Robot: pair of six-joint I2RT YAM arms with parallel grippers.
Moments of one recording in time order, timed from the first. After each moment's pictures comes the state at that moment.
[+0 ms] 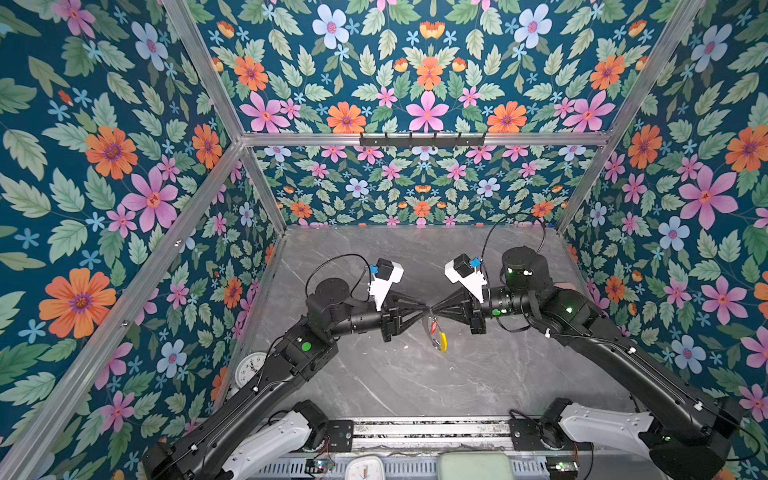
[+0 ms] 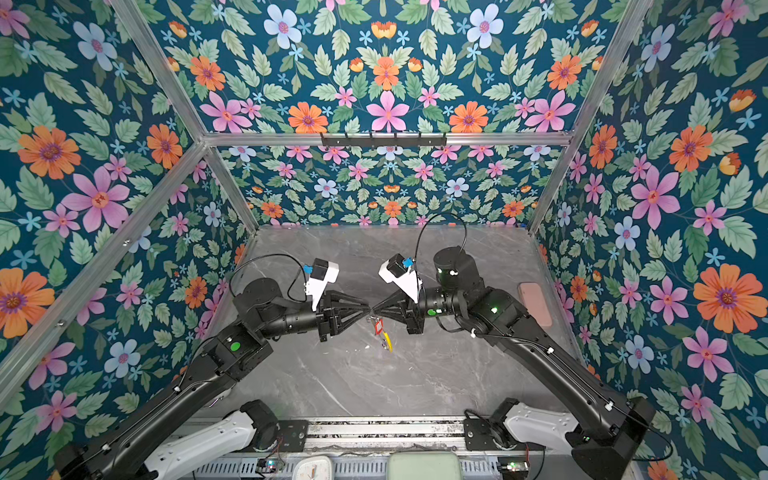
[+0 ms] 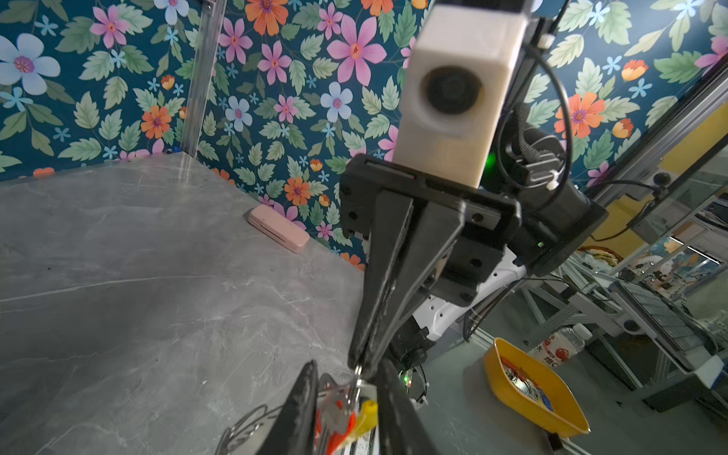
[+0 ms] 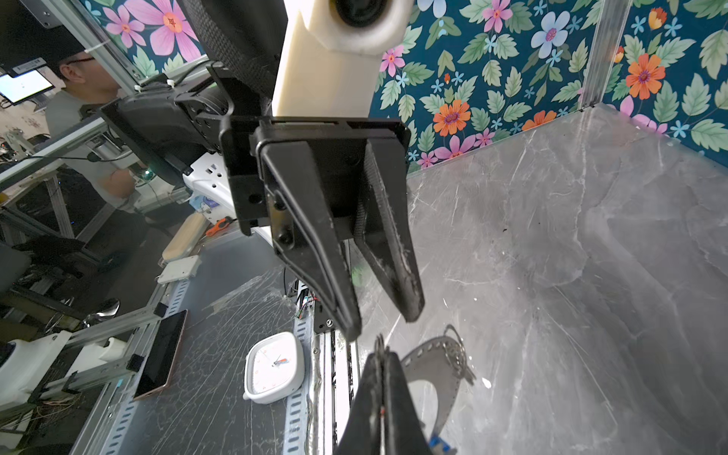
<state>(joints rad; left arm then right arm) -0.73 0.90 0.90 -0.09 0.67 -0.42 0.71 1.15 1.27 -0.55 -0.76 -0.03</state>
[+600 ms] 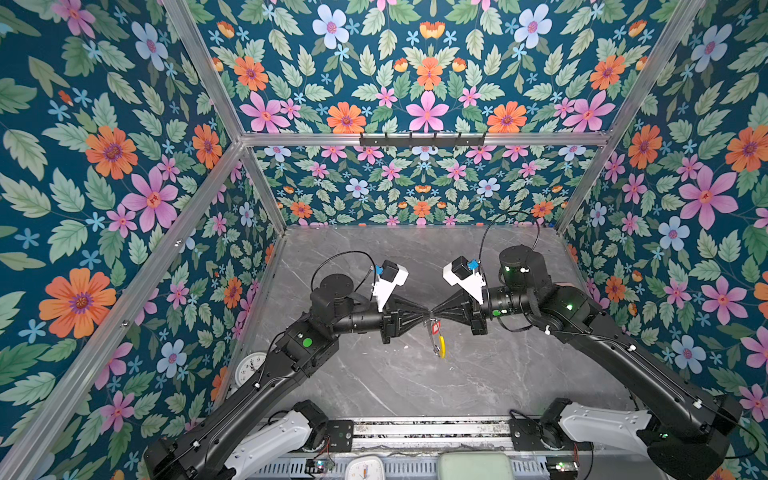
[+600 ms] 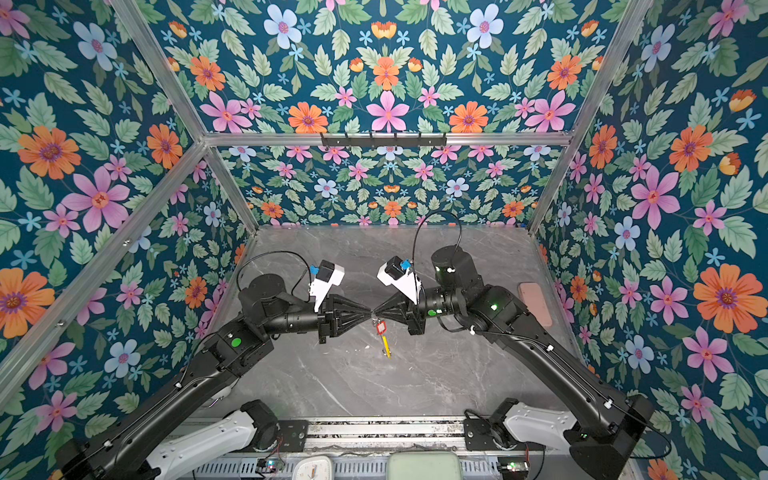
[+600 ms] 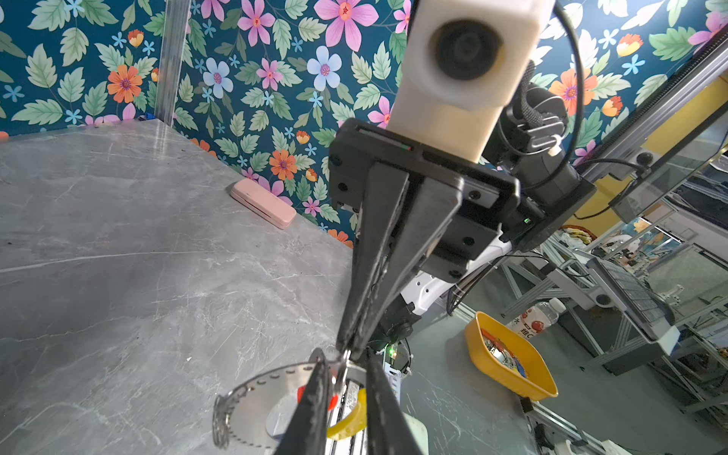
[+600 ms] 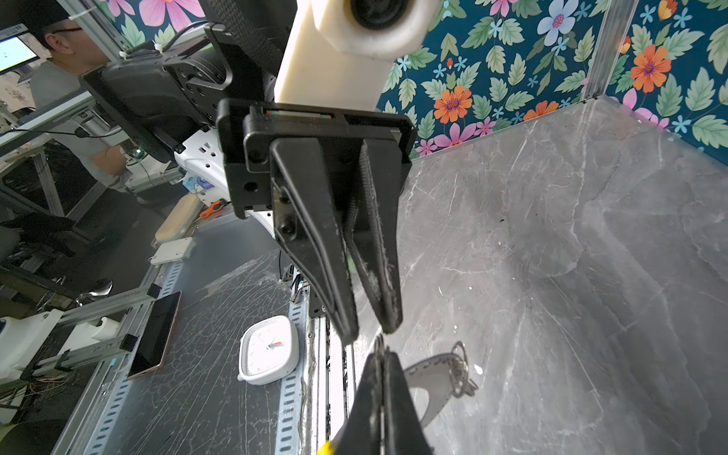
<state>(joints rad) -0.72 0.92 0.93 -0.15 0.75 -0.40 0.71 1.17 1.29 -0.61 -0.75 -0.08</state>
